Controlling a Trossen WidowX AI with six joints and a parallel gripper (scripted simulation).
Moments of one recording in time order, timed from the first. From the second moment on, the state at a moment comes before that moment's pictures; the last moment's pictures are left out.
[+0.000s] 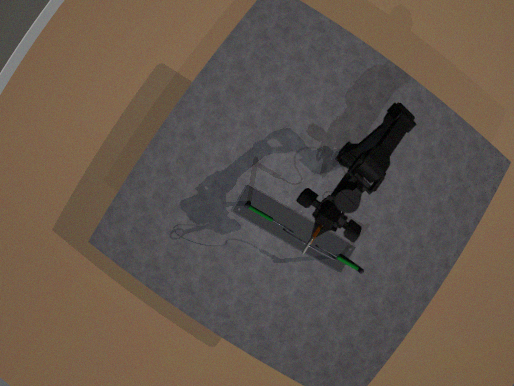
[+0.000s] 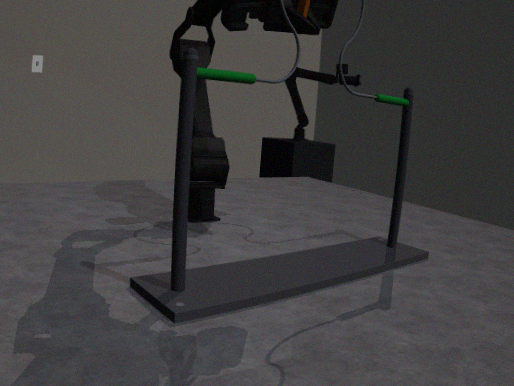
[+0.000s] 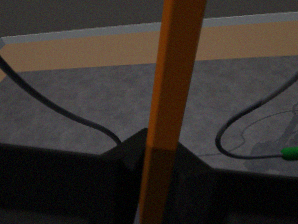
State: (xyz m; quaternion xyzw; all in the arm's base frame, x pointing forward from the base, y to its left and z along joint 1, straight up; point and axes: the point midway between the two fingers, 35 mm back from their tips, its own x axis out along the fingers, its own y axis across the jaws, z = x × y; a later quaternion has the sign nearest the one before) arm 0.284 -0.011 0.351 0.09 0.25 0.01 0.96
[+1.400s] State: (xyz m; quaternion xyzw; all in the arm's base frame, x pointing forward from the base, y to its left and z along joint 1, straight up) arm 0.286 -0.030 0.351 -0.16 0.22 -0.06 0.96
